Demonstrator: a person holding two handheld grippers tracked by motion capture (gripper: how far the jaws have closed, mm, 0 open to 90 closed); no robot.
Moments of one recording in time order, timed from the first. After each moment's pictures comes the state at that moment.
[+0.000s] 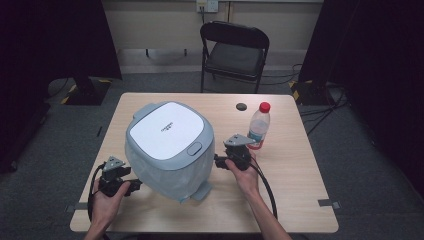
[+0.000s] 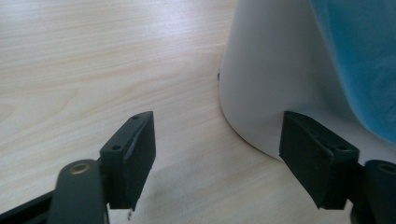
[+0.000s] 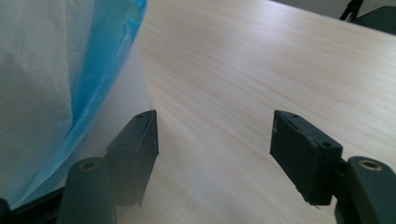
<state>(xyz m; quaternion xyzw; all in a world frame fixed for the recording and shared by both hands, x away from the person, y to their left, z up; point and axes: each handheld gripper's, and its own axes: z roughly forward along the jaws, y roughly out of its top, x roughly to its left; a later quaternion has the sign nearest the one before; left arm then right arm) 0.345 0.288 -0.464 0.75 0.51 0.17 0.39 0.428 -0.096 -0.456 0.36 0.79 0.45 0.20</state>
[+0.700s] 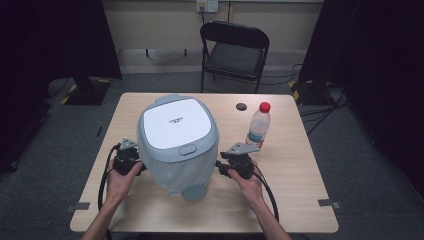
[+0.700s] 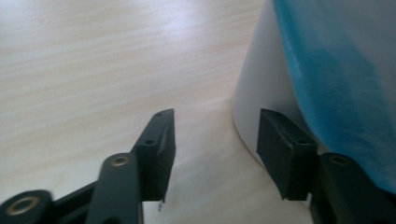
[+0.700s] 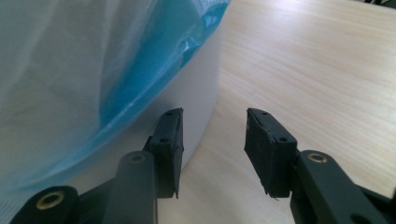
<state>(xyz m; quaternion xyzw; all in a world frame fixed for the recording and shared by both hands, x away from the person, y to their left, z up) 0.410 0.263 -0.458 0.76 0.50 0.19 0.37 0.399 -0.103 -0.454 0.36 0.80 0.46 0.17</state>
